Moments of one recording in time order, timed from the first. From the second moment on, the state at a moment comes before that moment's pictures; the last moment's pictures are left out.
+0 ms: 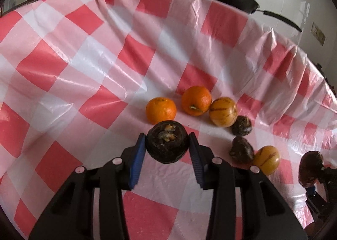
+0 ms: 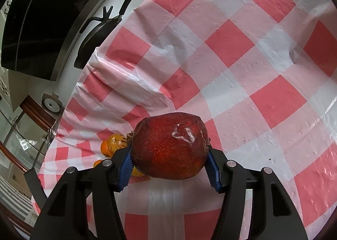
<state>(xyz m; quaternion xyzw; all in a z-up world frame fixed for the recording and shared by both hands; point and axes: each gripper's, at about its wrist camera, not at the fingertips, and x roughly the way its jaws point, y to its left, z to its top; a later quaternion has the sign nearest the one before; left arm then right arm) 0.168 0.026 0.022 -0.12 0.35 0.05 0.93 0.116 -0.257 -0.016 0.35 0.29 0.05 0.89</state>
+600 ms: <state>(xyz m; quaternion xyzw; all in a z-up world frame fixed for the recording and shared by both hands) 0.089 0.046 0.034 -0.16 0.31 0.05 0.94 0.109 -0.248 -0.008 0.31 0.28 0.07 0.90</state>
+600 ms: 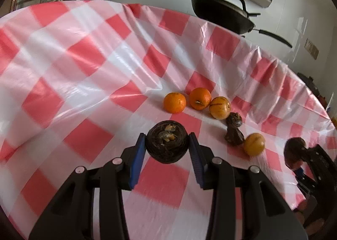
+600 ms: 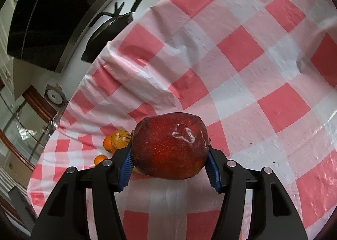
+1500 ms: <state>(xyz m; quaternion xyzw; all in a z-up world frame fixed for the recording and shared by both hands) -0.201 0.183 0.062 -0.15 0.24 0.12 0.95 -0.126 -0.061 0.007 0.15 0.34 0.35 0.86</state>
